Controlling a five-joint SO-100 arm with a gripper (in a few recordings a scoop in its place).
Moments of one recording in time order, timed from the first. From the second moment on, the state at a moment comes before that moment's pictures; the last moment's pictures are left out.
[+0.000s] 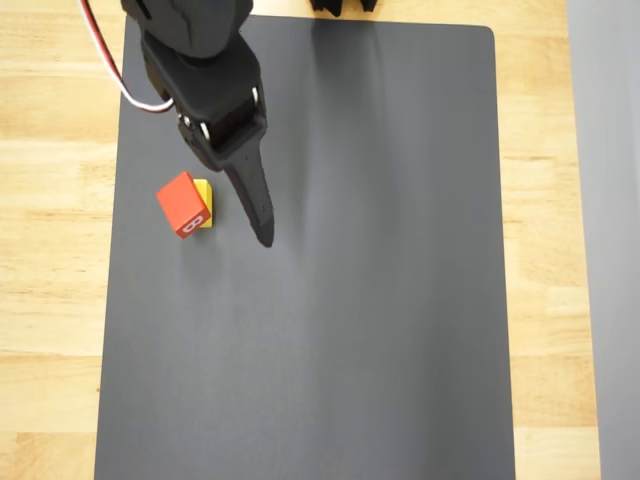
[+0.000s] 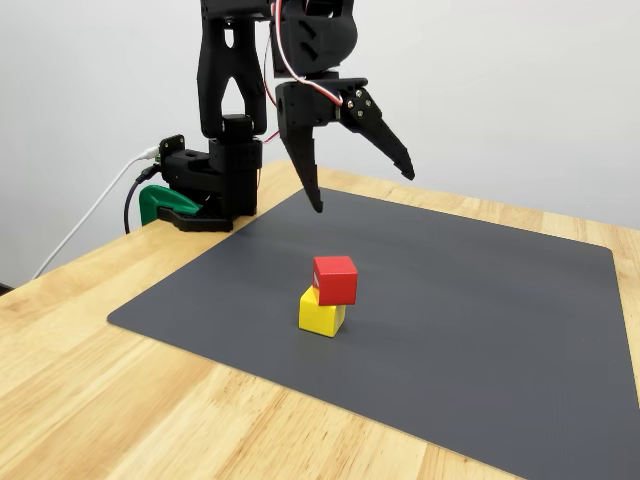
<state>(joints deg) 35.9 98.4 83.8 80.2 -68.0</state>
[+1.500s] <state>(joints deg) 8.0 175.2 141.5 71.5 -8.2</state>
